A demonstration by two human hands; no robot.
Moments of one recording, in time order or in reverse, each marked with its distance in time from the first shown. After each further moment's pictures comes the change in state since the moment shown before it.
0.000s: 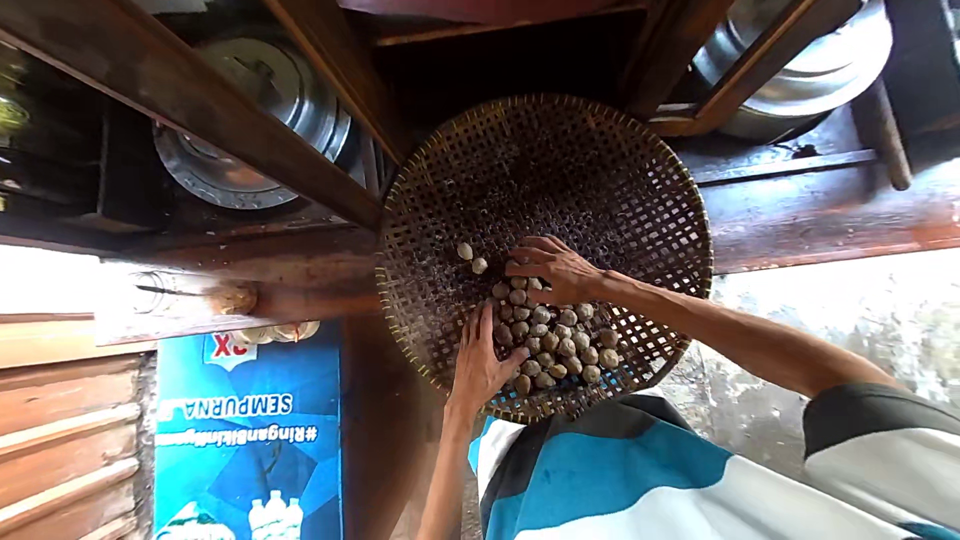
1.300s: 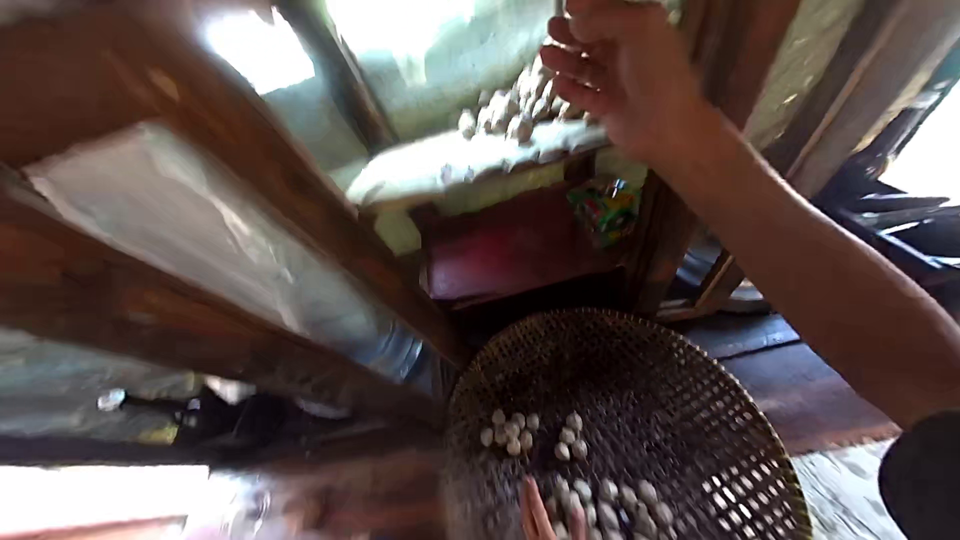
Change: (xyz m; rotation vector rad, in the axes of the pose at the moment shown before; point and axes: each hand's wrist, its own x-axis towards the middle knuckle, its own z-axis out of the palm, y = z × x) left_hand 0.035 0.032 0.019 -0.152 0.540 -0.016; right_hand 0.134 -0.083 -0.476 1.060 1.097 -0.045
